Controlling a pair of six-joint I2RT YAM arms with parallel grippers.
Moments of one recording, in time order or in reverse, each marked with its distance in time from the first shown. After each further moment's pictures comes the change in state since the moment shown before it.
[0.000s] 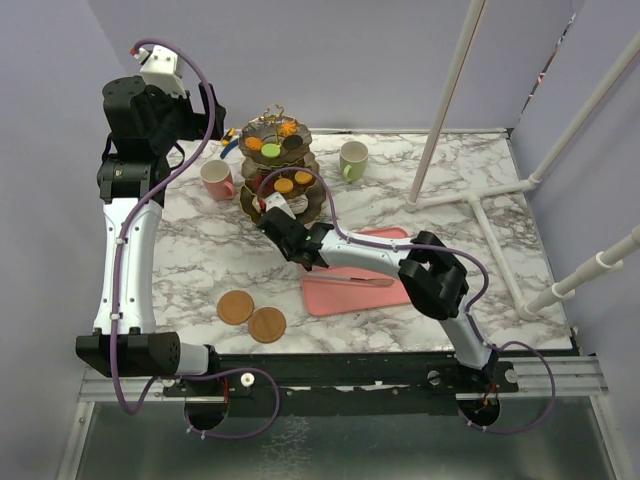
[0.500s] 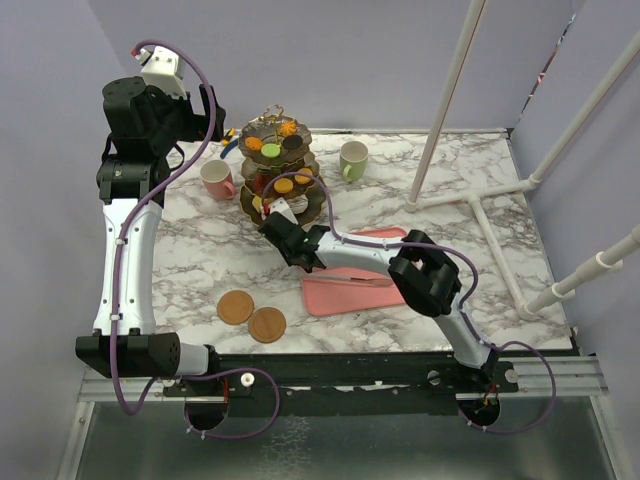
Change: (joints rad) left arm 0.000 -0.005 0.000 -0.014 0.000 0.019; right arm -0.021 0.057 0.000 -0.014 -0.013 0.061
